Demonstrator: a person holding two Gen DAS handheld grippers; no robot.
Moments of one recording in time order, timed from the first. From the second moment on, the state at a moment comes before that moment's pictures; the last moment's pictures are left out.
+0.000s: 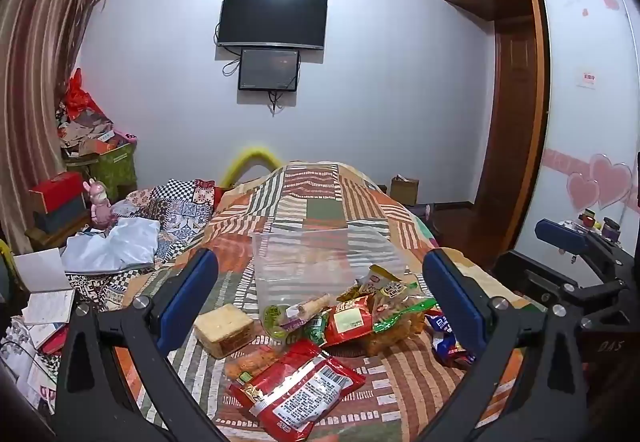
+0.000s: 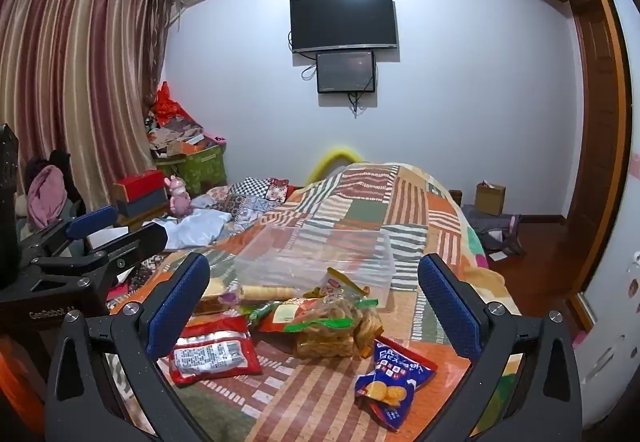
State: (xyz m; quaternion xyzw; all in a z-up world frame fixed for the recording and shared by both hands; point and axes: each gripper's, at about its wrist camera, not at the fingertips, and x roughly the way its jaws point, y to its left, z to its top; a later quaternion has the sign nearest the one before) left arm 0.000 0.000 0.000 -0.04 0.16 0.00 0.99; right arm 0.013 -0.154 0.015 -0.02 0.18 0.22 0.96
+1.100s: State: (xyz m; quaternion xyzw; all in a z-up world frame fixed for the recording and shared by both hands) left arm 0.000 0.005 -0.003 -0.04 0.16 0.00 0.99; right arm 0.017 -0.158 0.013 0.00 0.18 0.22 0.96
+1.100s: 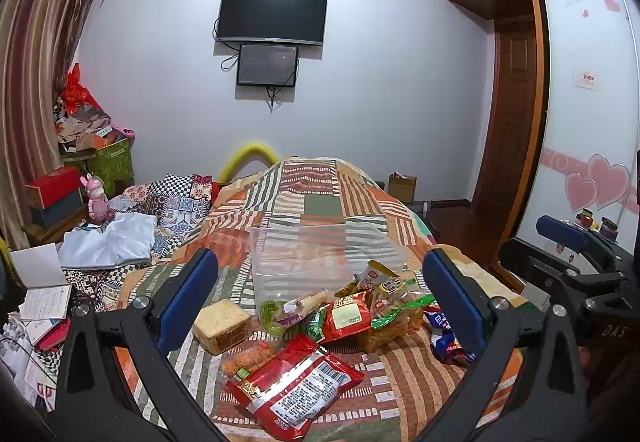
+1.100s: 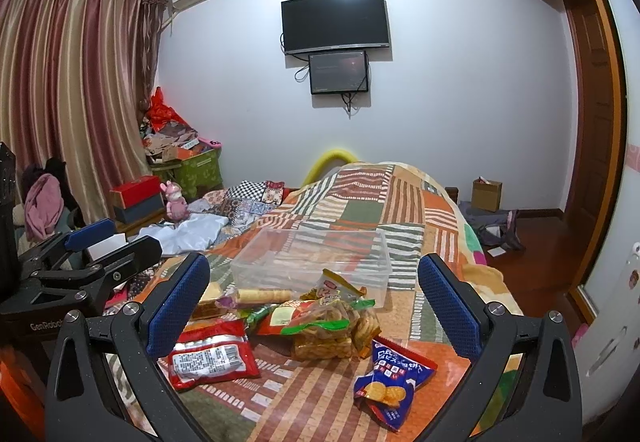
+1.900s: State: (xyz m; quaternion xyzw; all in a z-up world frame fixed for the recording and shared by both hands) left arm -0.001 0.005 -0.006 -0.04 0.17 0.00 0.99; right arm 0.016 -0.159 0.013 0.00 0.18 0.22 0.96
